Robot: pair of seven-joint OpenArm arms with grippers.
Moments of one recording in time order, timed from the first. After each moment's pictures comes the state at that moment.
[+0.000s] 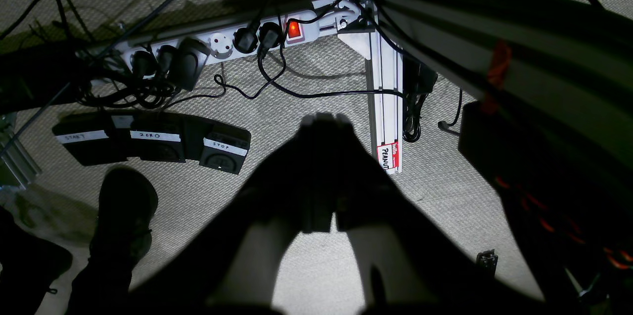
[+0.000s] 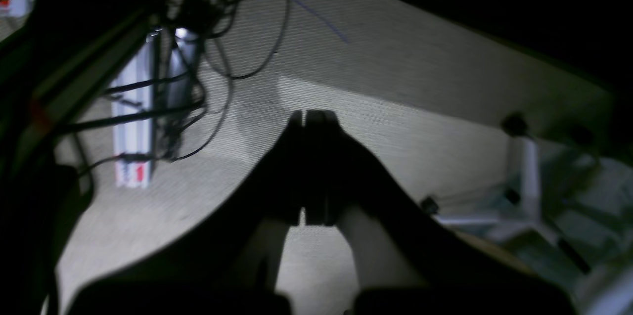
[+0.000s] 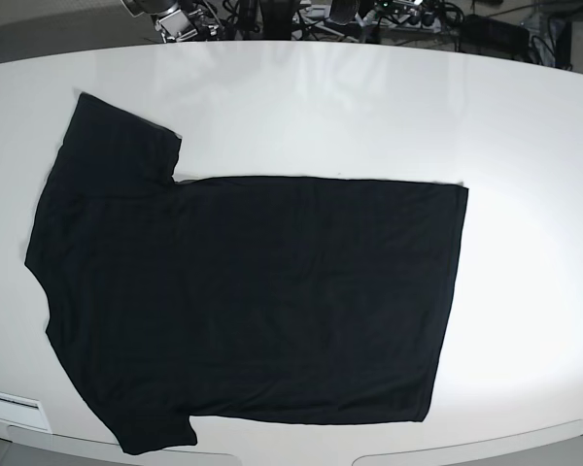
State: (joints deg) left arm 9.6 -5.1 18.9 19.3 -11.1 -7.5 3.6; right arm -4.4 3.0 -25.2 26.6 0.9 -13.1 -22.8
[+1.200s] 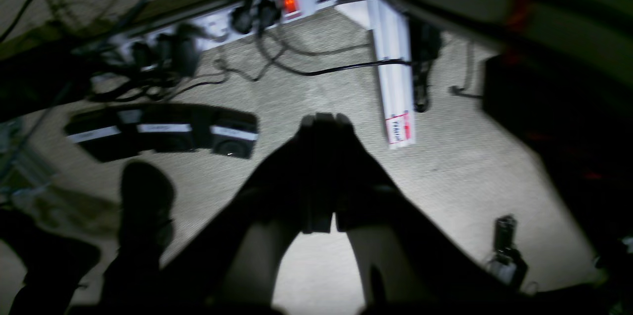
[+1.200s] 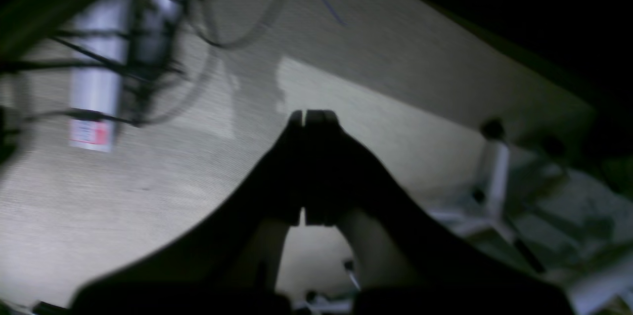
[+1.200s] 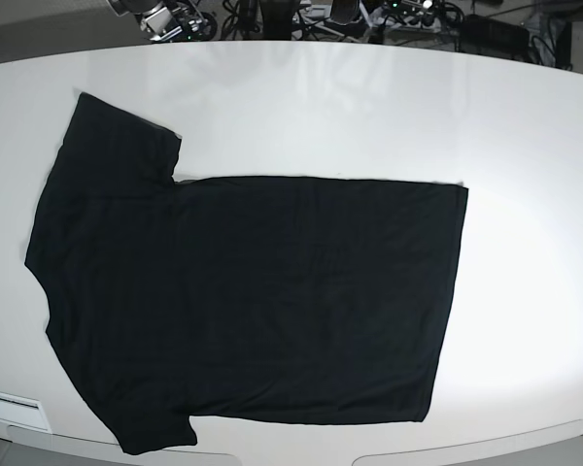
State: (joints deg) left arm 9.6 -7.9 18.9 19.6 -7.2 -11.4 7.1; right arm -4.6 7.7 -25.2 26.6 -3.4 -8.2 -25.0
